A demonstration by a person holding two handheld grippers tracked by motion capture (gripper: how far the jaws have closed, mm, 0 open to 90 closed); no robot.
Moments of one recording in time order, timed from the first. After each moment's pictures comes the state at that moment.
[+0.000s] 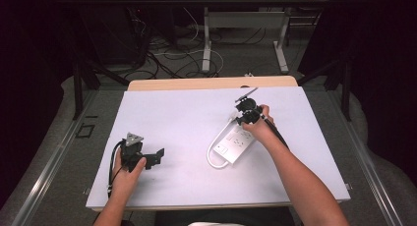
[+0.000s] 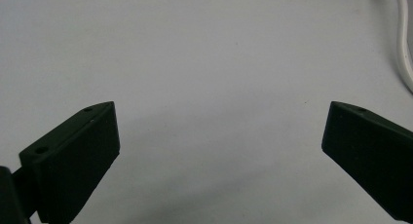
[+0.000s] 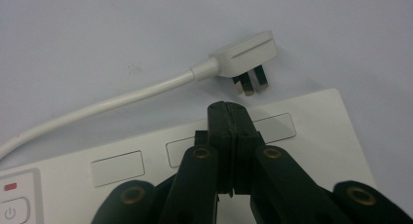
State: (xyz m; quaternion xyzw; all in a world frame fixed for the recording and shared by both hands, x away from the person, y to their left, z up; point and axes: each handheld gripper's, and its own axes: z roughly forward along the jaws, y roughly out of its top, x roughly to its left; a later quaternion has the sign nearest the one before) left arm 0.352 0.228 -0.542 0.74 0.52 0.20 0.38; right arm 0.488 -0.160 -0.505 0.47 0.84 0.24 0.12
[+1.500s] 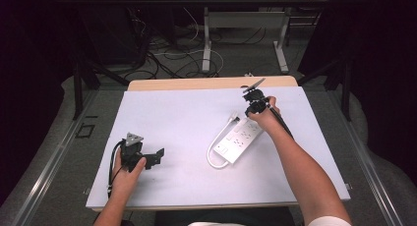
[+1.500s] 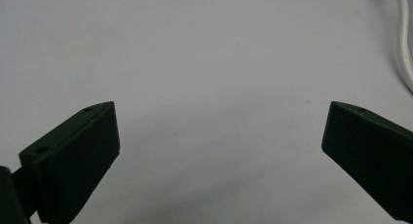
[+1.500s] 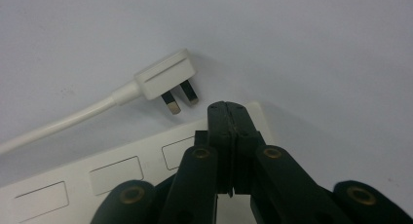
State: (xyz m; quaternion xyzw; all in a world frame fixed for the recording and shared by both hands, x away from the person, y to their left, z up) left arm 0.352 0.228 -0.542 0.74 0.52 0.20 0.38; right arm 0.524 -0.185 -0.502 0.50 0.83 0.22 0.12
